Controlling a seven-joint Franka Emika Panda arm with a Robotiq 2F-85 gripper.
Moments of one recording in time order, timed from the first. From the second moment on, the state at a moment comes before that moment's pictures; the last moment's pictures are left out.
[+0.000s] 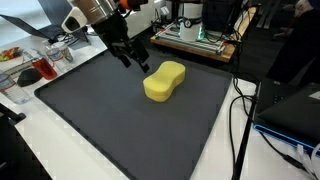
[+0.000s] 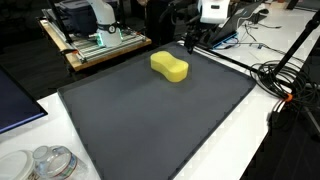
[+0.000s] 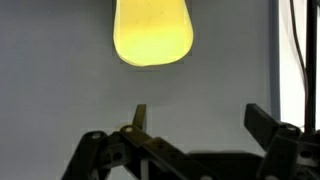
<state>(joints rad) 0.00 0.54 0.07 -1.51 0.20 1.86 0.07</state>
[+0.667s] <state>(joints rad) -0.07 0.82 0.06 -1.11 0.30 1.59 0.07</state>
